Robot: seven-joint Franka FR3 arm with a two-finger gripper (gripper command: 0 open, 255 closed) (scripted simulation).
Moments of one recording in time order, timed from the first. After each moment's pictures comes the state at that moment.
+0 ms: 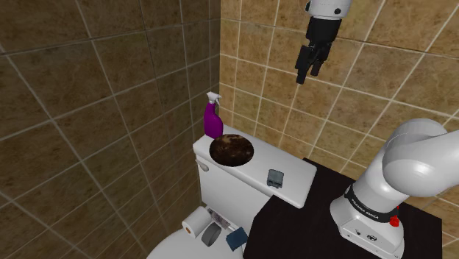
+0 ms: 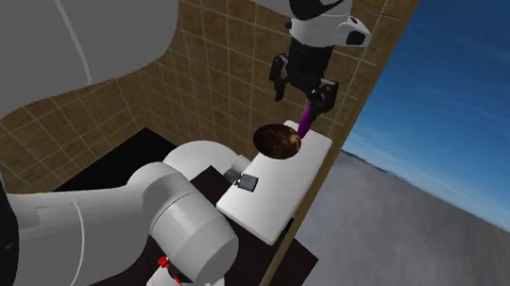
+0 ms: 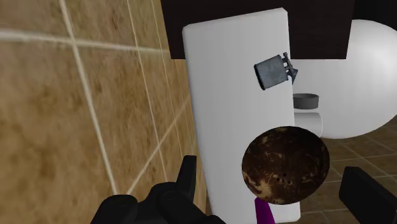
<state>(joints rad) -0.02 -0.75 -0.02 -2.38 -0.01 1.61 0.00</state>
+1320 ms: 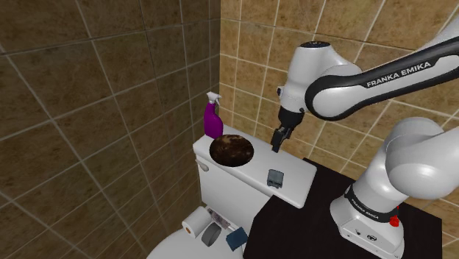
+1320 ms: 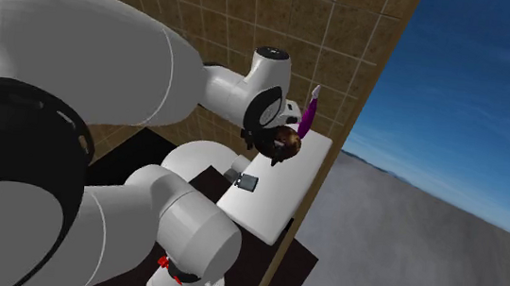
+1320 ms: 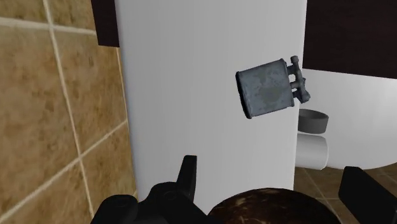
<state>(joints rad) 0.09 -0.65 0.10 -2.92 0.07 2.28 0.05</state>
